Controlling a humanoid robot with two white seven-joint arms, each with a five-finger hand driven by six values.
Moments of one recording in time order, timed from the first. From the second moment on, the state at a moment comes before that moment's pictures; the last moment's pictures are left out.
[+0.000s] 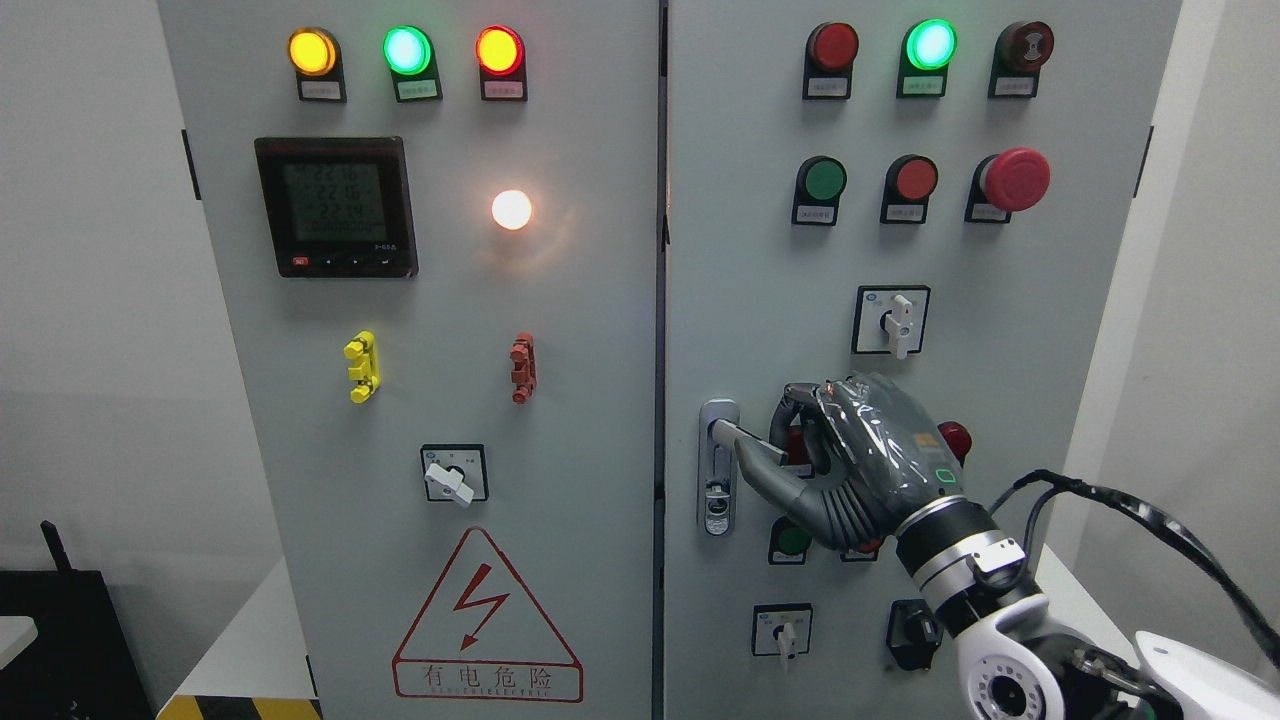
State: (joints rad) left arm 0.00 -0.06 0.00 0.00 -0.08 -0.05 0.02; right arm -1.13 -0.74 1.11 -1.88 -0.07 0.53 -0.45
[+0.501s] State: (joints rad) left arm 0.00 -0.06 0.00 0.00 -0.08 -0.05 0.02; right arm -1.14 -0.74 1.10 -1.88 -0.07 0.53 -0.45
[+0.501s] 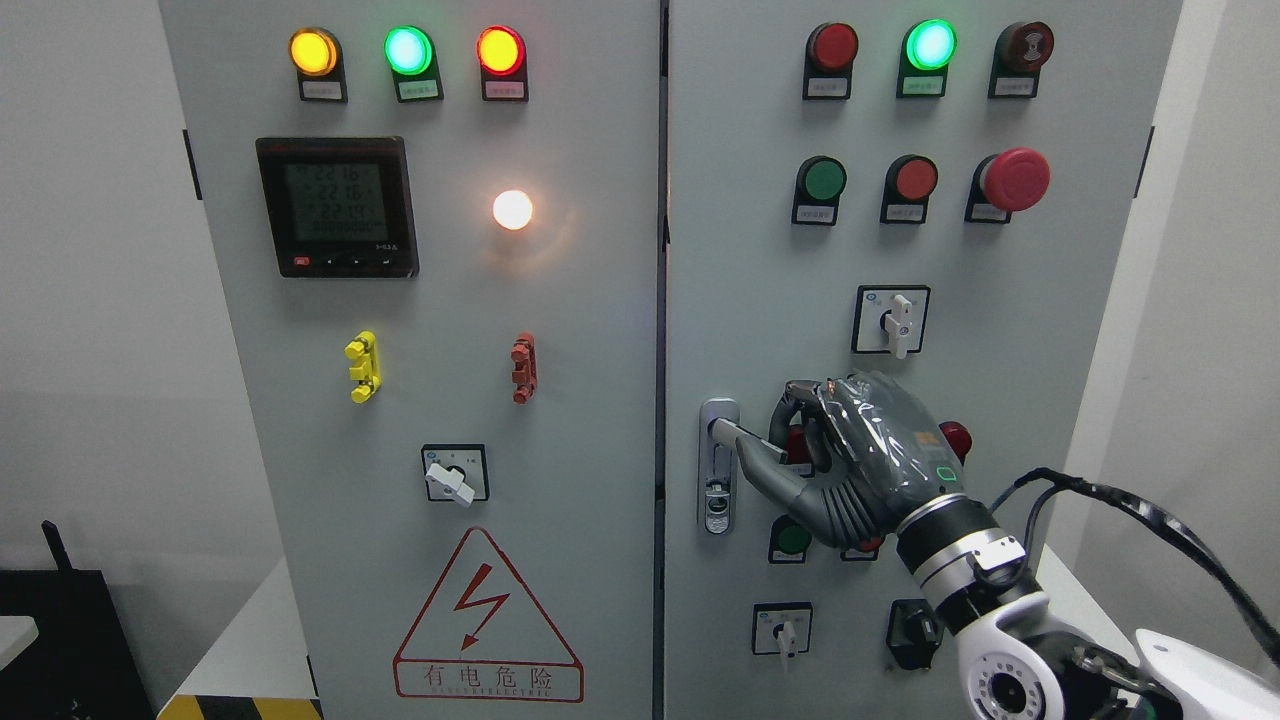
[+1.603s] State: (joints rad) left arm 0.00 -0.06 0.00 0.00 -0.08 -0.05 0.01; right arm -1.14 -0.74 1.10 -1.88 -0.07 0.53 -0.45
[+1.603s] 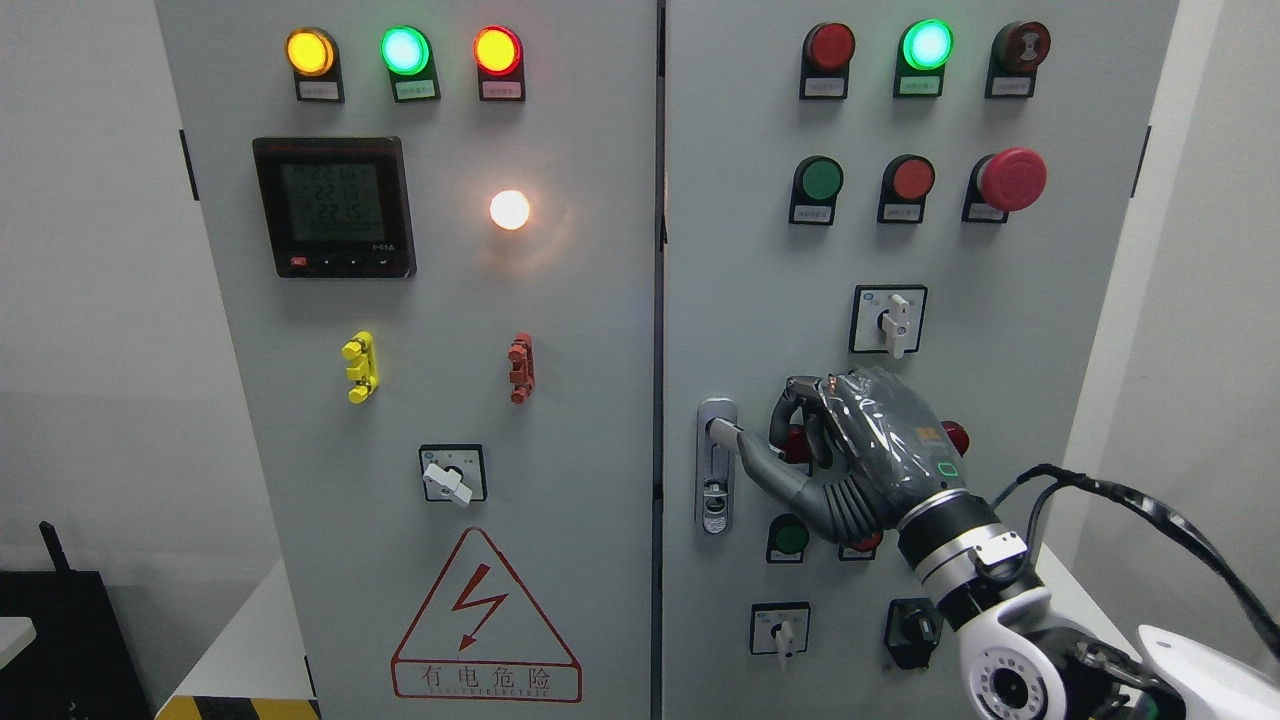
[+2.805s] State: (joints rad) left arm 0.00 -0.06 0.00 0.00 -0.08 -0.05 0.02; right arm -1.16 -0.72 1.10 -1.87 -0.08 0.53 -0.45
